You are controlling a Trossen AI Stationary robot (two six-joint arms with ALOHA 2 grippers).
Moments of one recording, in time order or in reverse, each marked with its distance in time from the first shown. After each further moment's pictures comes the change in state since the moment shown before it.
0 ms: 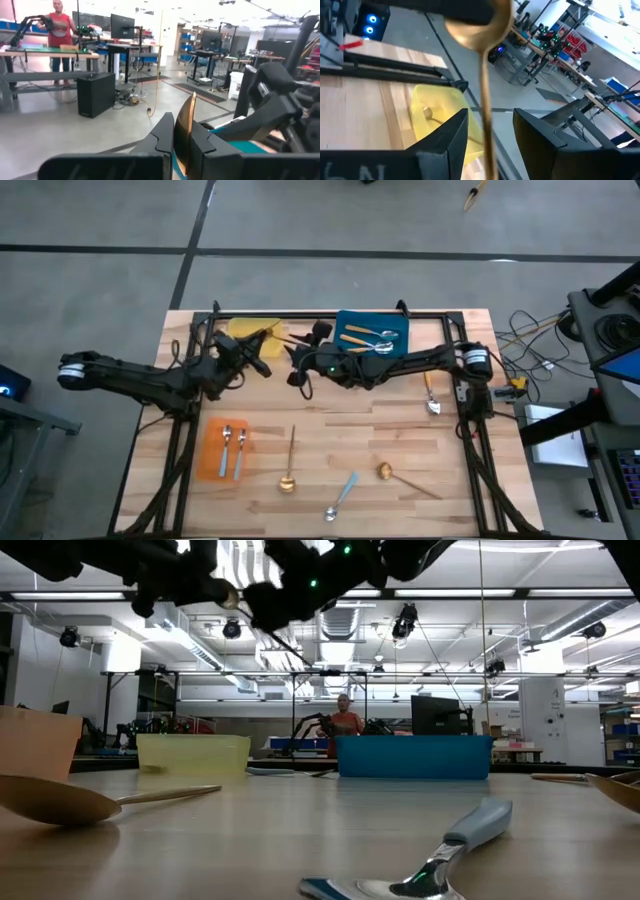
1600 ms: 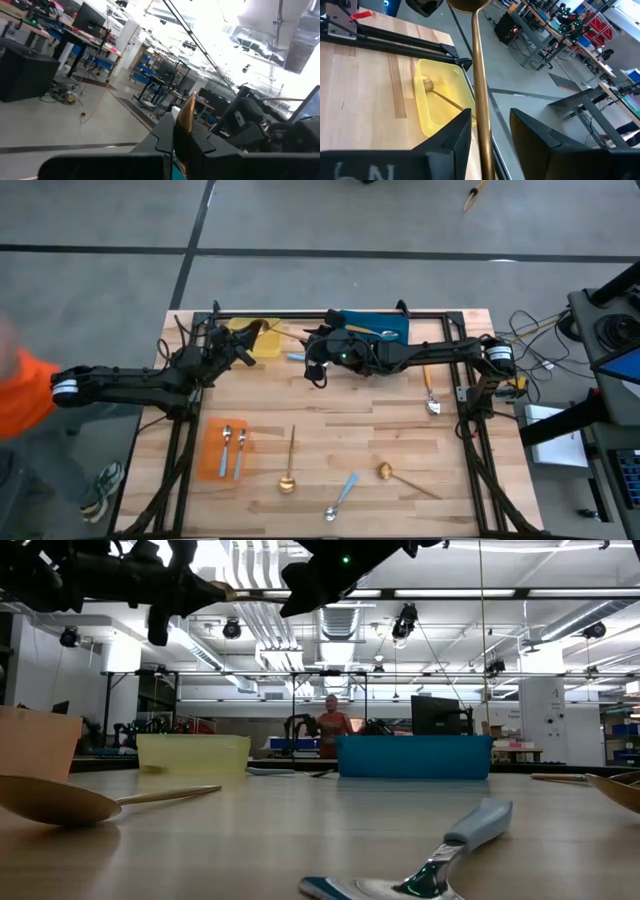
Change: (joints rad) left arm 0.255 -0.089 -0.155 0.229 0.425 -0.384; right arm -0.034 -0.170 0.000 -0.343 -0.078 0.036
